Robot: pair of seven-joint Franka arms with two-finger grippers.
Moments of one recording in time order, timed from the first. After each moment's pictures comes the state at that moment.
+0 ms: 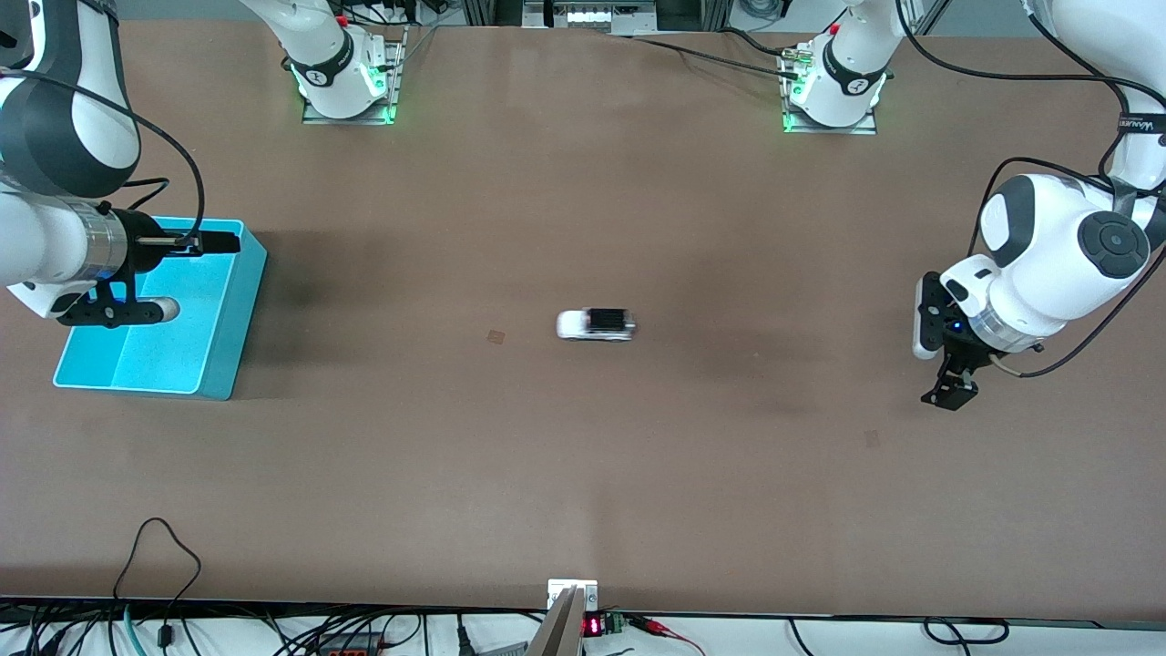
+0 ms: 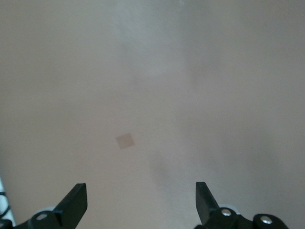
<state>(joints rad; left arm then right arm) 0.36 0.33 -0.38 -1.94 0.13 2.41 1.71 0.02 0.26 -0.01 -1.56 0.03 1.39 -0.01</state>
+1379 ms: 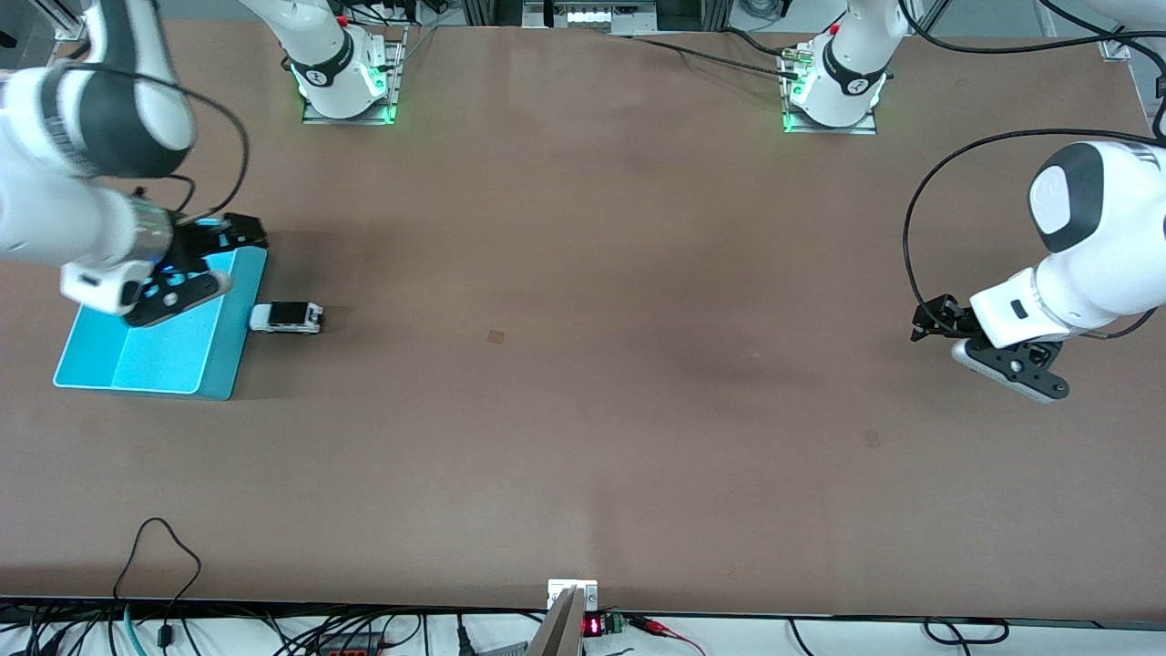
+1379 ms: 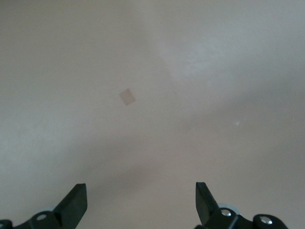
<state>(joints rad) 0.24 0.26 -0.24 -1.77 -0.02 2.04 0.37 0.04 0.10 0.03 -1.90 0.01 1.73 -0.42</state>
